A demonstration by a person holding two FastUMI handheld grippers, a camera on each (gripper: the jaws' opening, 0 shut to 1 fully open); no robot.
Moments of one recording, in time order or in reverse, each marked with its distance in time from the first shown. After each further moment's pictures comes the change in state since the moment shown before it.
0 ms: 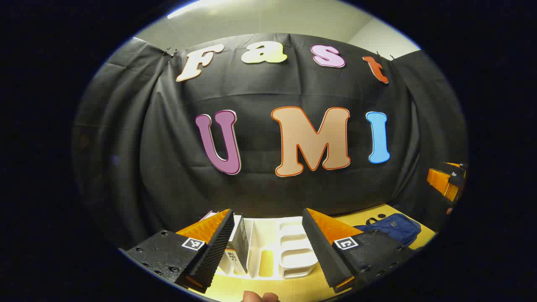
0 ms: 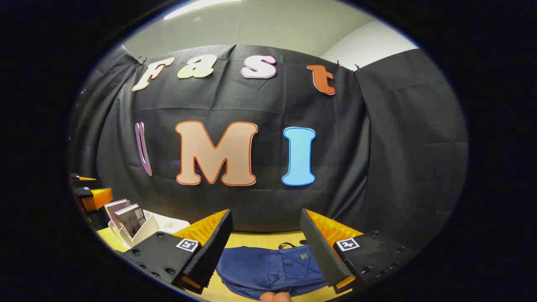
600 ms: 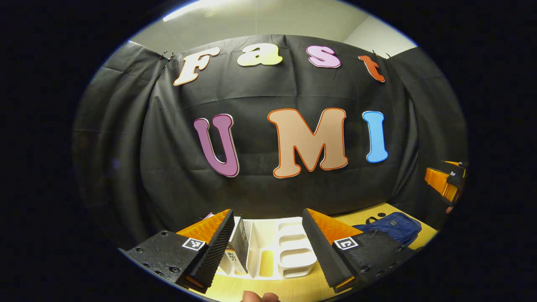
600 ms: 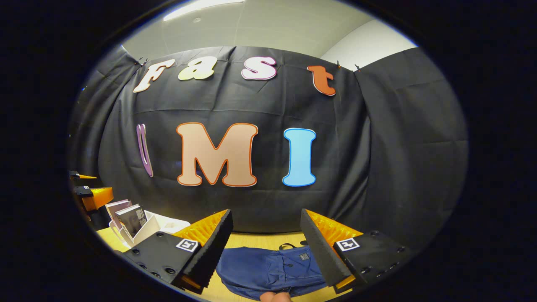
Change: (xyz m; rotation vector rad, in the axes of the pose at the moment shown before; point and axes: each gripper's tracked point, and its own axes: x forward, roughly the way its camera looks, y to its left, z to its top) left arm -0.008 -0.005 0.004 0.016 0.004 -0.002; right arm -0.004 -0.002 0.001 0.001 -0.008 0.010
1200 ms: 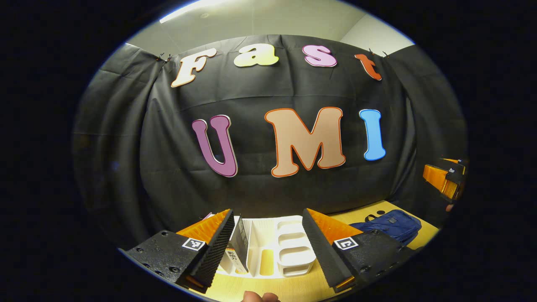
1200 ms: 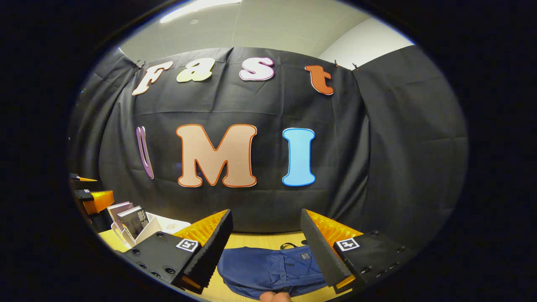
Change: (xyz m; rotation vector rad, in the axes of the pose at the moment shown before) left arm -0.007 -0.003 0.000 0.018 0.006 -0.008; right arm -0.003 -0.004 0.001 0.019 -0.003 0.002
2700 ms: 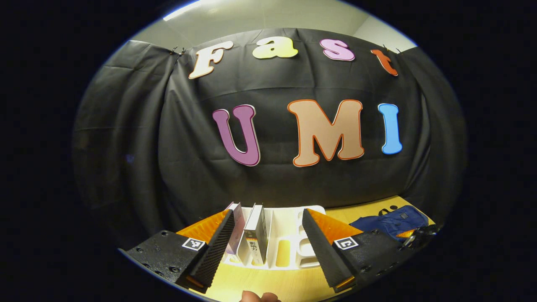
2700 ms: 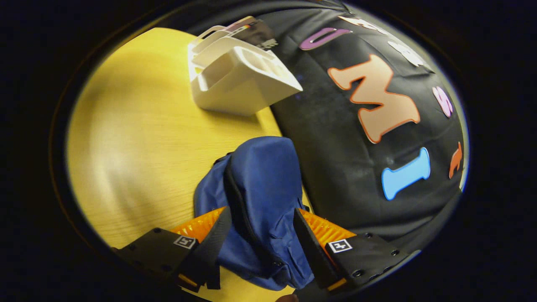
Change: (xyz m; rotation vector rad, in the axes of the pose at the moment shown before) left arm -0.022 0.050 -0.012 -0.021 0.078 0.119; right arm 0.005 0.044 -0.326 -1.168 0.275 0.520
